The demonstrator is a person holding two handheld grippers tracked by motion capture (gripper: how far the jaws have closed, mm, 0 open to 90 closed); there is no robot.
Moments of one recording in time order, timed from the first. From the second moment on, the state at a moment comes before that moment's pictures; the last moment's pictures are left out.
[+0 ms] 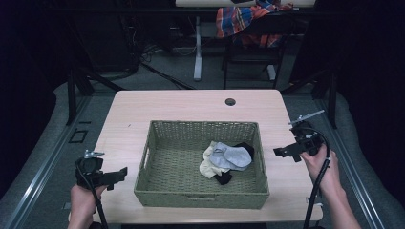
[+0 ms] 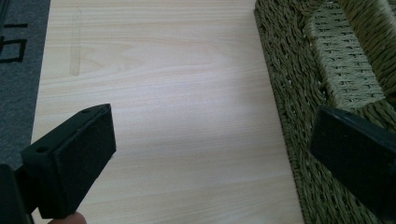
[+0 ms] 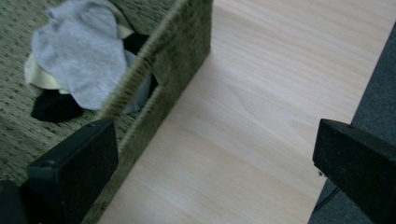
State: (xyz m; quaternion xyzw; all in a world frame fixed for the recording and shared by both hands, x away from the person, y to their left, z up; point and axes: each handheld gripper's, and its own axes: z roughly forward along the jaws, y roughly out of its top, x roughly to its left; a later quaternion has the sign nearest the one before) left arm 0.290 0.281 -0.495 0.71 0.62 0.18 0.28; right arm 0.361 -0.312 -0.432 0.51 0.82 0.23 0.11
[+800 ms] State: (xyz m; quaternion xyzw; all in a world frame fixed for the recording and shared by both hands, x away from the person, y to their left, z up) left arm 0.291 0.280 -0.495 0.71 0.62 0.17 0.29; right arm 0.384 -0.246 -0.403 0.44 0.86 0.24 0.09
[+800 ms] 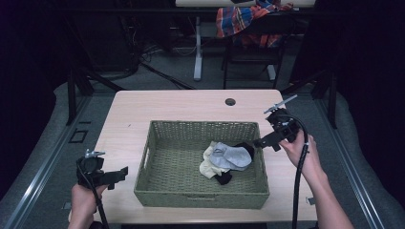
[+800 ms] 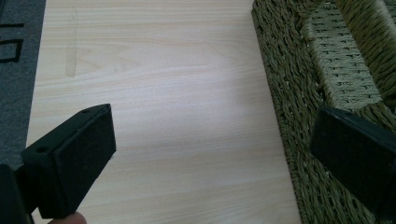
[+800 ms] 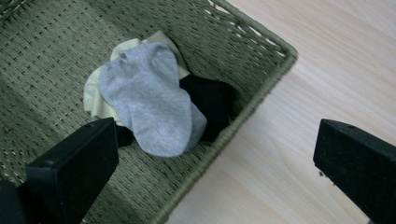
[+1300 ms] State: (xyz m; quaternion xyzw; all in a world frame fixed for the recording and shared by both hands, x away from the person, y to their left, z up) left arm 0.291 0.280 -0.495 0.71 0.62 0.17 0.29; right arm 0.404 -0.191 -0.406 0.39 0.89 0.22 0.08
